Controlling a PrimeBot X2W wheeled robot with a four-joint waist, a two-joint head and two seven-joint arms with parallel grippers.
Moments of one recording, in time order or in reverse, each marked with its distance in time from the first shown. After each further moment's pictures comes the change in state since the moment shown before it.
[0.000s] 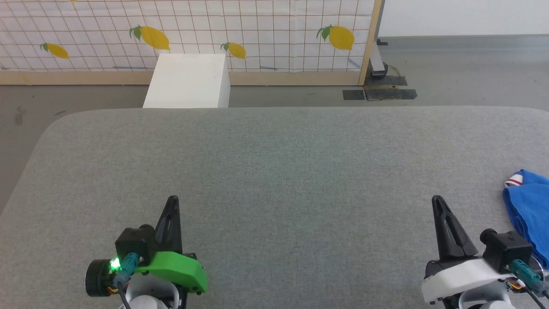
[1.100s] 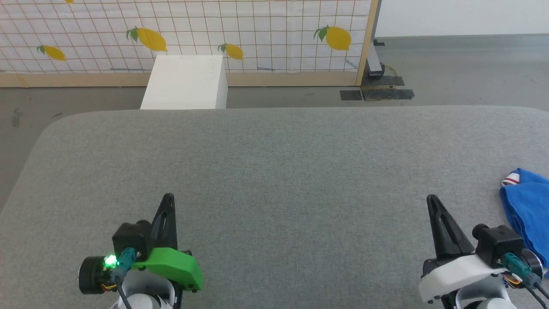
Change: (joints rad) left arm 0.008 -0.014 0.042 -0.046 0.061 -0.018 0.064; right arm -0.003 0.000 0.009 -0.027 -0.052 0.000 0.063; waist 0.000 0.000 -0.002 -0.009
